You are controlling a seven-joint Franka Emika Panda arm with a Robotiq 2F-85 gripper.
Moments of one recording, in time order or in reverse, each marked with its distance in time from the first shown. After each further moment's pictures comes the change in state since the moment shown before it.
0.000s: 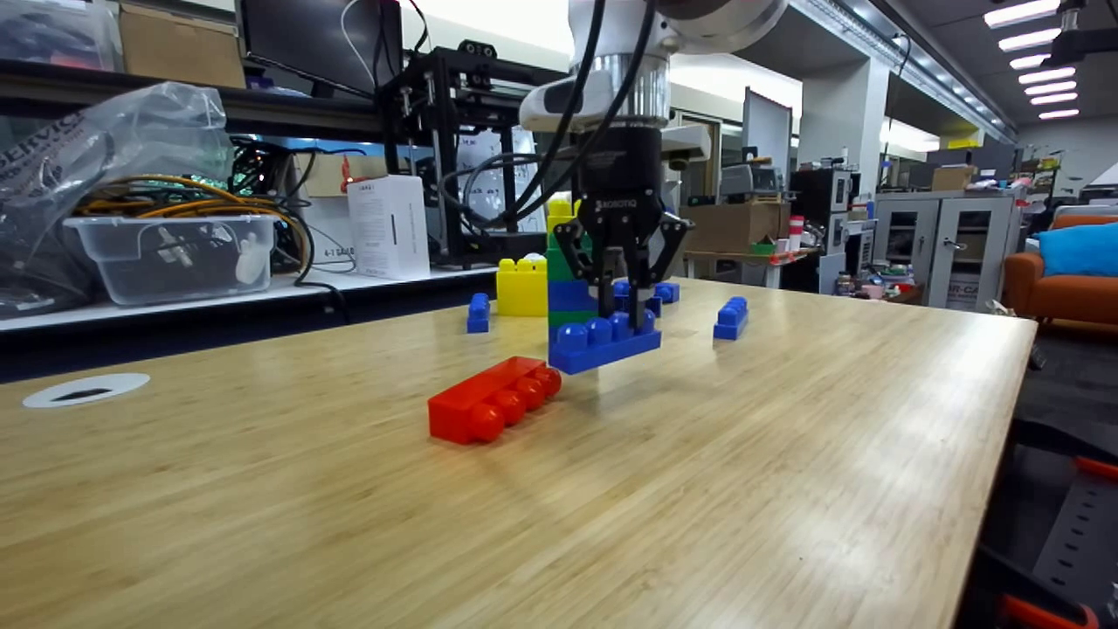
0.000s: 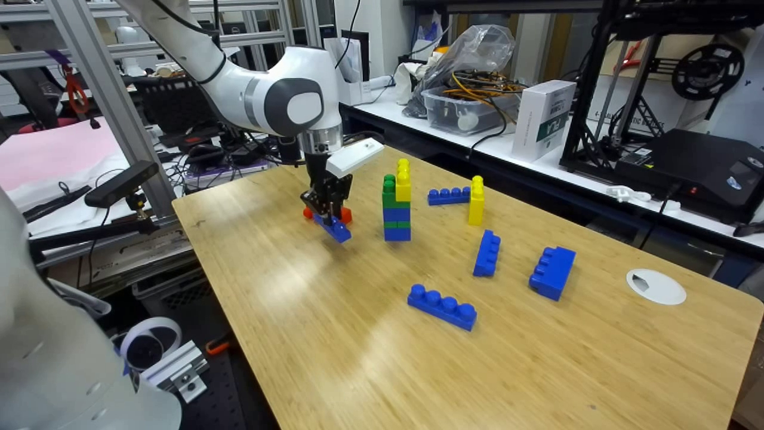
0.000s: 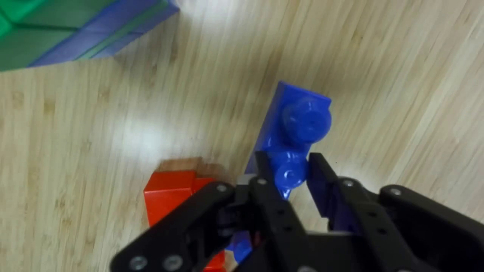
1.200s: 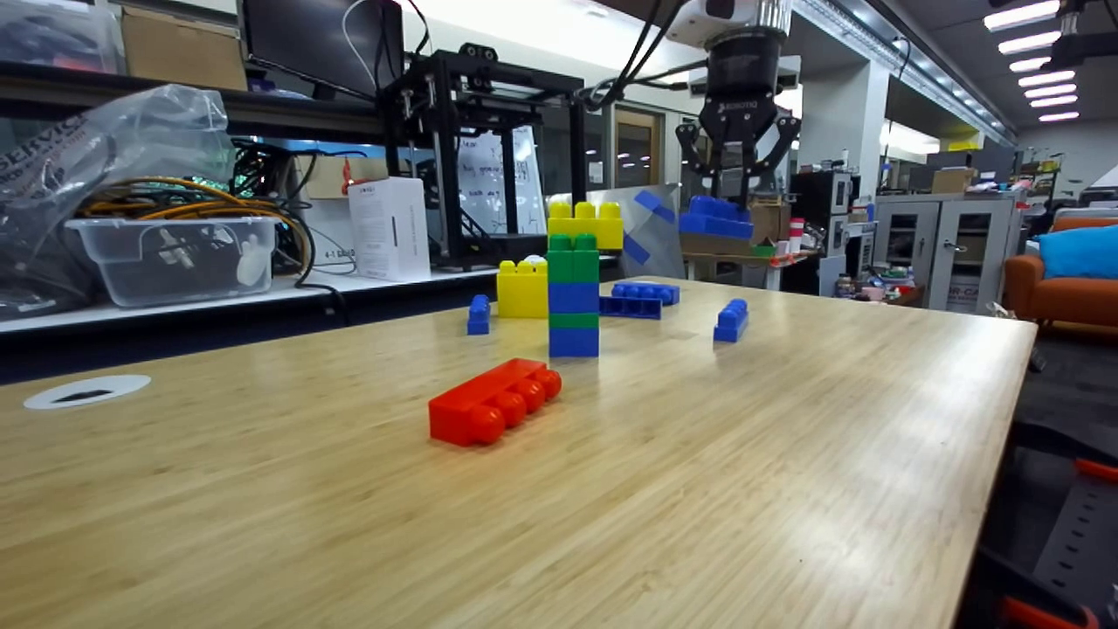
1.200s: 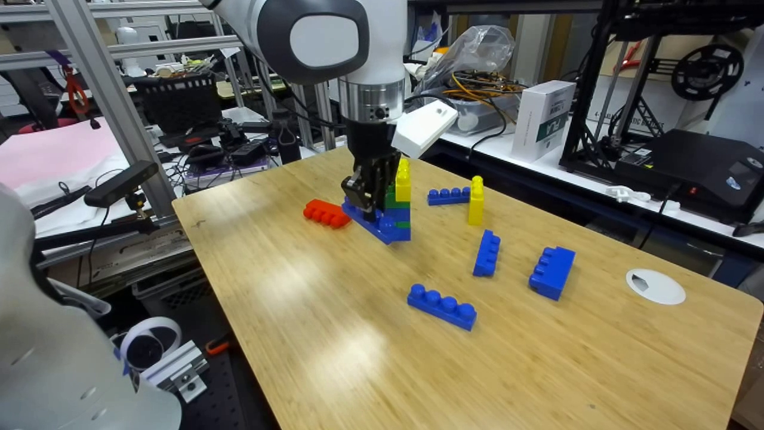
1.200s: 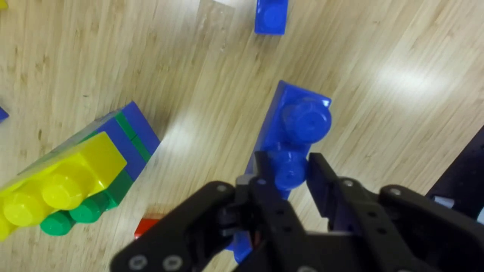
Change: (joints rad) arm -0.103 -0.300 -0.333 -0.021 0.082 -0.274 -0.564
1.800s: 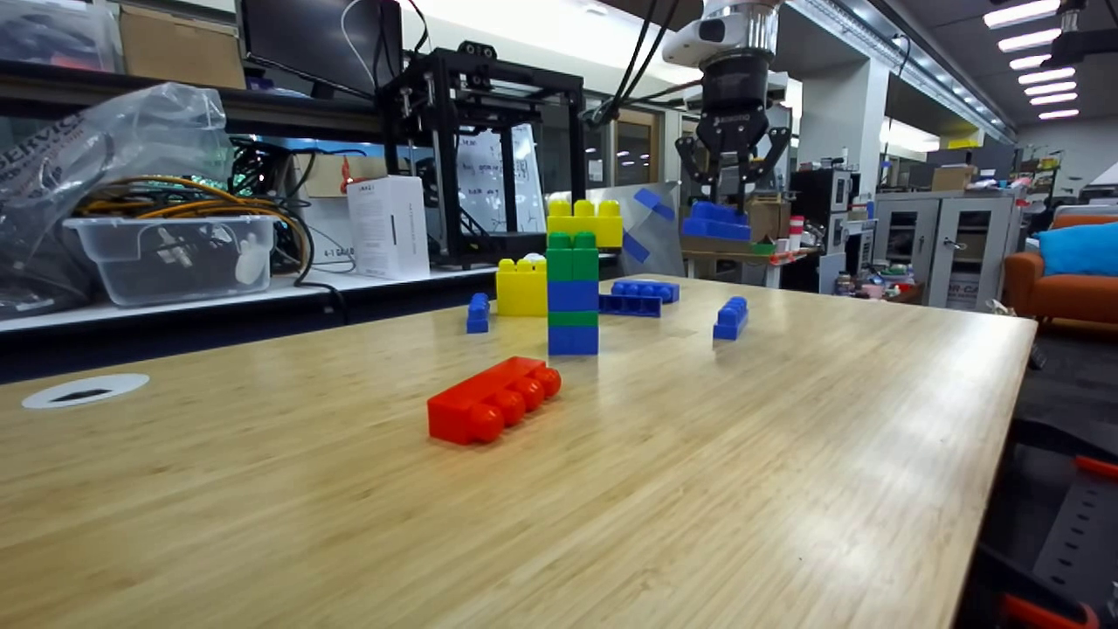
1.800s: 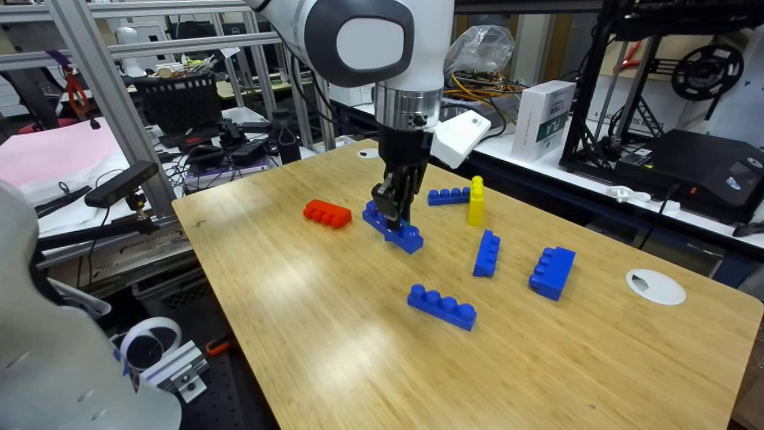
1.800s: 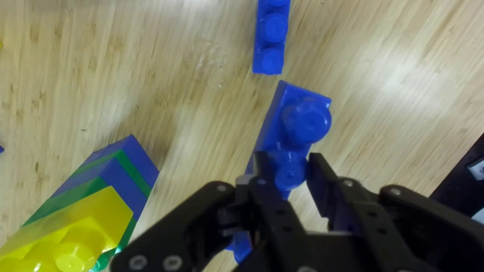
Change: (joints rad) arm -0.044 0.124 -0.027 0.120 0.001 -0.052 -0.071
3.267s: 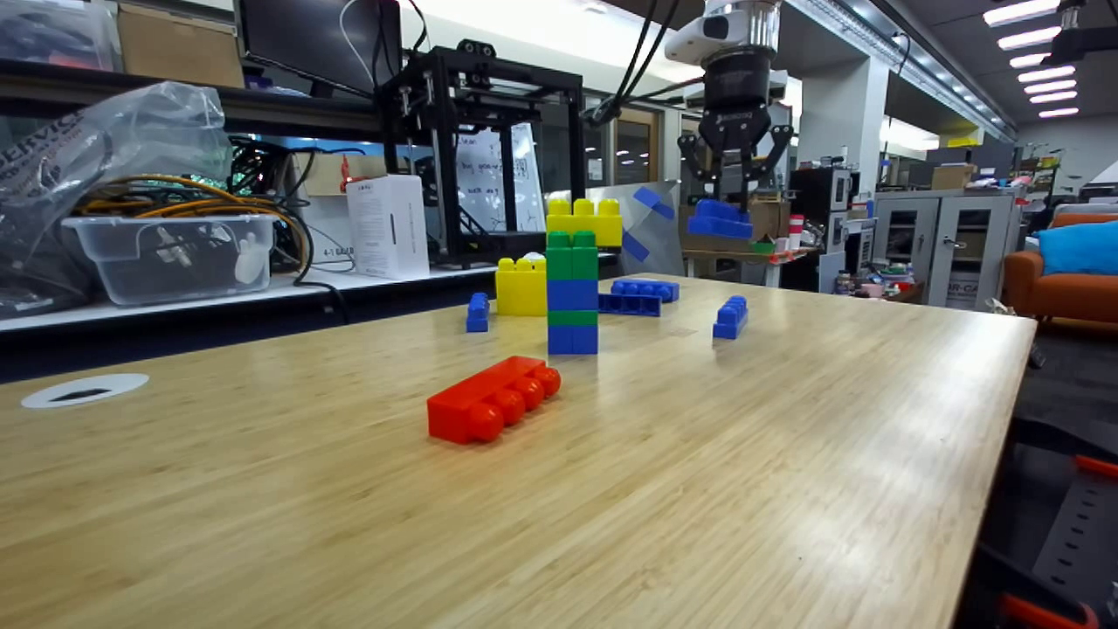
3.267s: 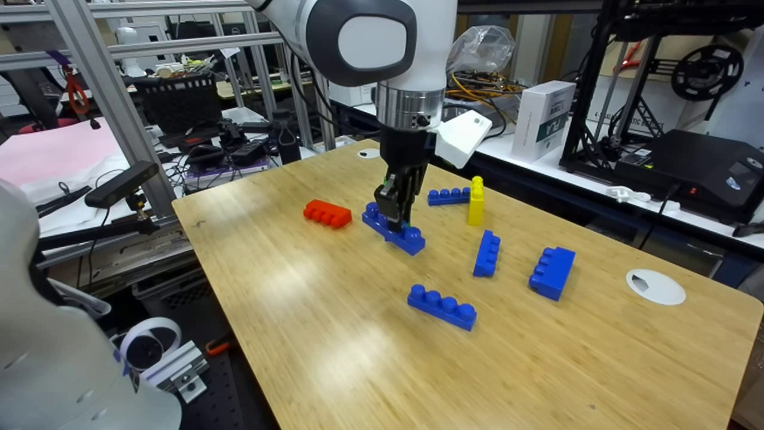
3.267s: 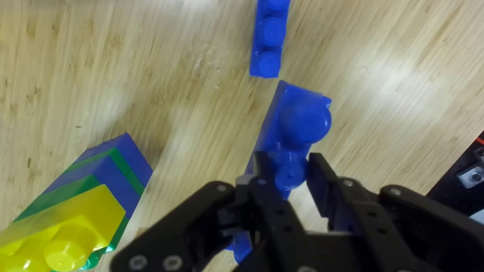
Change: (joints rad) arm -0.013 0.001 0.002 0.004 -0.006 -0.010 -0.046
